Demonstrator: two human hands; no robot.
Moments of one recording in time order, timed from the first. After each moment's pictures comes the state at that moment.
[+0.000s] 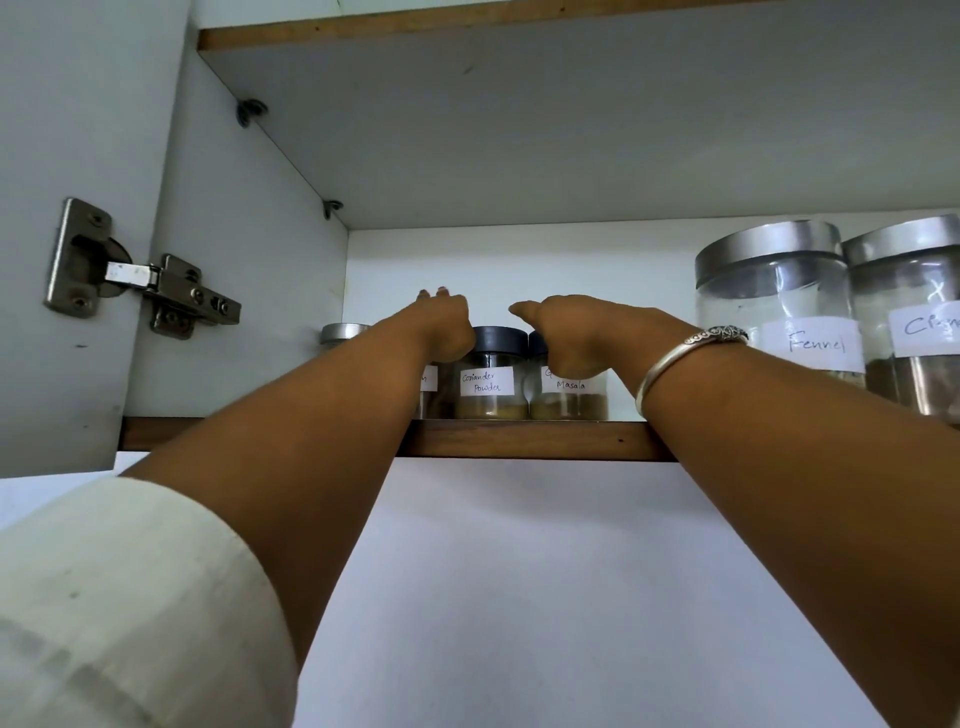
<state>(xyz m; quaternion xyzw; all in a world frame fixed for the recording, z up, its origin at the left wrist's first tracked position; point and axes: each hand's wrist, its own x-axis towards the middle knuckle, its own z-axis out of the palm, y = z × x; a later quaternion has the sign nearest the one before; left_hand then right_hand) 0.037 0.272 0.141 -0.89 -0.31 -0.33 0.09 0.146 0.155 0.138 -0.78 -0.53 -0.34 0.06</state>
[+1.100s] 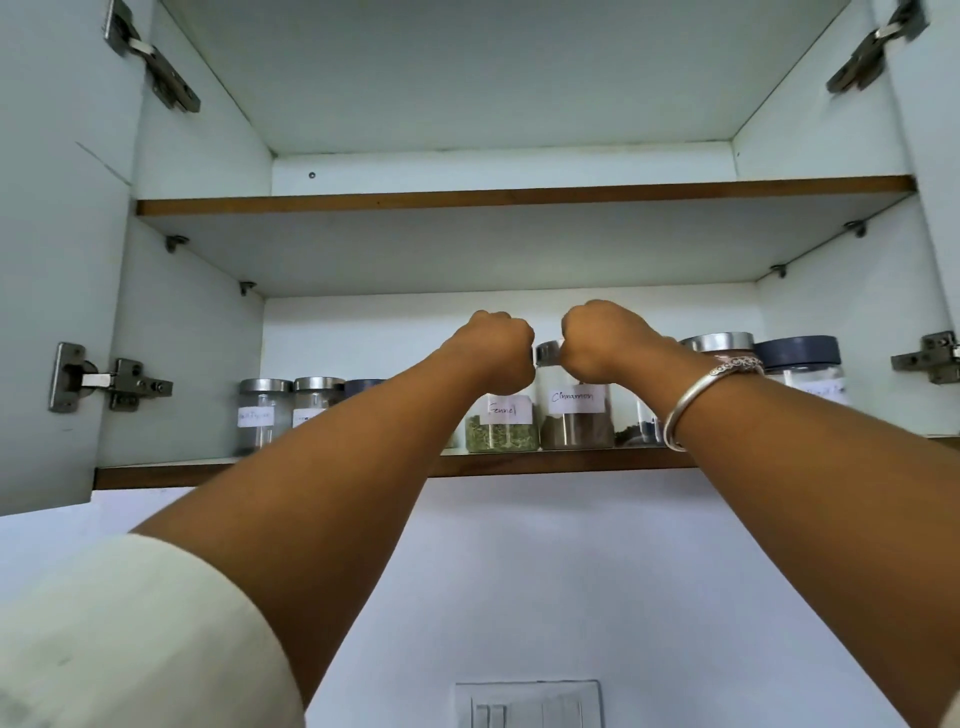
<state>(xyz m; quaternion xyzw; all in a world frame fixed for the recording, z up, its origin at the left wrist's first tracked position) 0.057 0.003 0.143 -0.90 -0.15 -0.36 0.19 0.128 -0.101 0.141 -0.82 -0.38 -0.39 0.14</state>
